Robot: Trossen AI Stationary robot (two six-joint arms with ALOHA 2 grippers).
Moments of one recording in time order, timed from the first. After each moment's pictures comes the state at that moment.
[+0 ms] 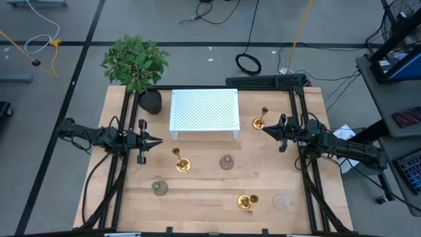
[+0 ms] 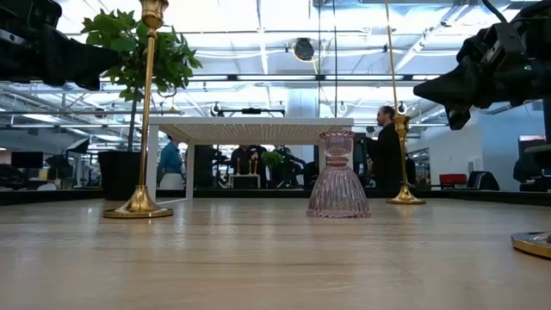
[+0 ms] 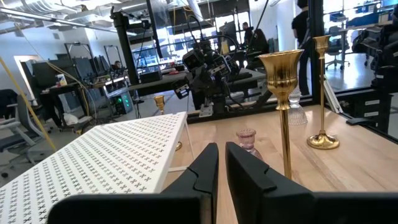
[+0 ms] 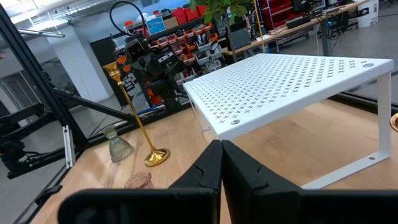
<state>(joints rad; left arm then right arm) -0.30 0.01 0.02 0.08 -0.32 0.20 -0.29 0.10 0.01 0.08 -0.13 0.35</state>
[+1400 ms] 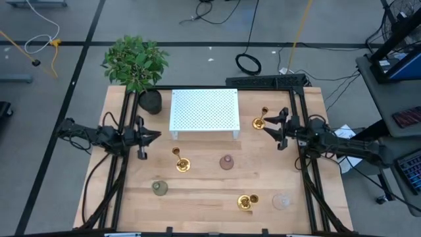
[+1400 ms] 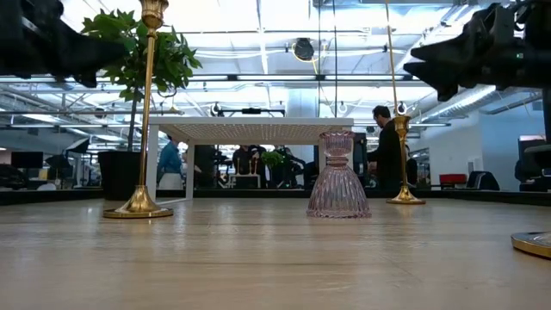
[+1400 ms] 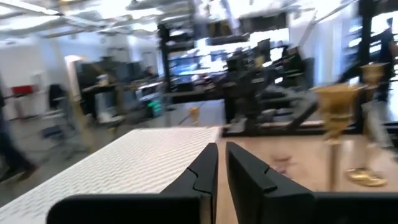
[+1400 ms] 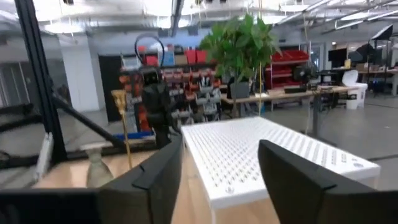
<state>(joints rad) -0.30 0.01 0.02 0.17 -0.48 0.17 -0.29 0.27 0.01 0.44 -0.13 0.10</state>
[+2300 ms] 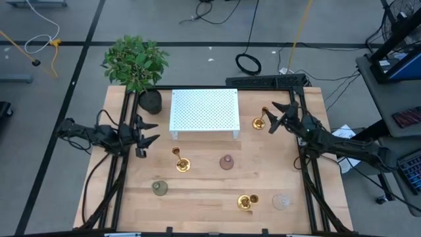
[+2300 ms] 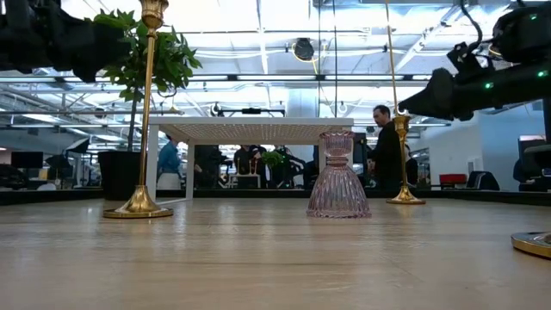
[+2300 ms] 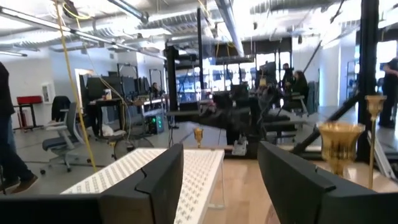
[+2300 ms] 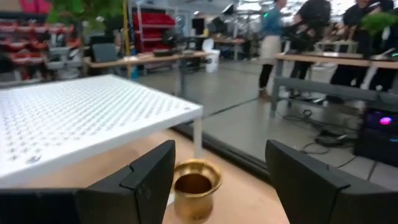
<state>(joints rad) -0.30 0.01 0.02 0.28 -0.47 0.19 -0.43 0.41 0.02 0.39 0.30 0.01</state>
